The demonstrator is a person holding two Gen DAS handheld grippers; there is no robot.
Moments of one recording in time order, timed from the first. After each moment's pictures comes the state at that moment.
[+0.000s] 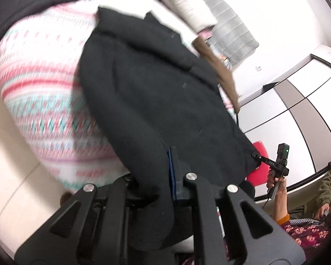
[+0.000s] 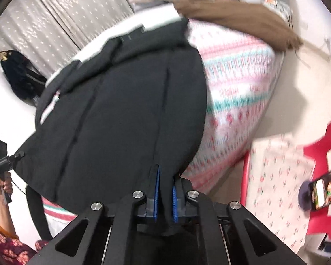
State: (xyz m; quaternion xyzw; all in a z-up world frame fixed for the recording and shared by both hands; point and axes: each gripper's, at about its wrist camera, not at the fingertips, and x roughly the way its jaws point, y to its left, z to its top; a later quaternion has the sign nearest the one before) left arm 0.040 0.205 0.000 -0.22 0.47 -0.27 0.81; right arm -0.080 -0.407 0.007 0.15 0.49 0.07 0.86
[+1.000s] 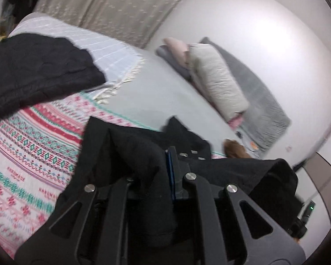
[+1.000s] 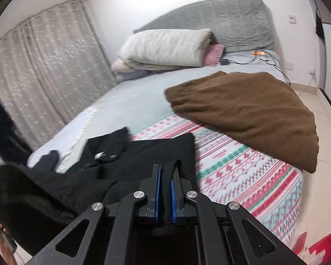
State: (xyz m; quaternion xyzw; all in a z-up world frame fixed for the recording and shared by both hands) left arm 0.317 0.182 0.021 -0.29 0.30 -0.09 0.91; right arm 0.207 -0.421 0.071 0.18 0.31 -0.05 0.93
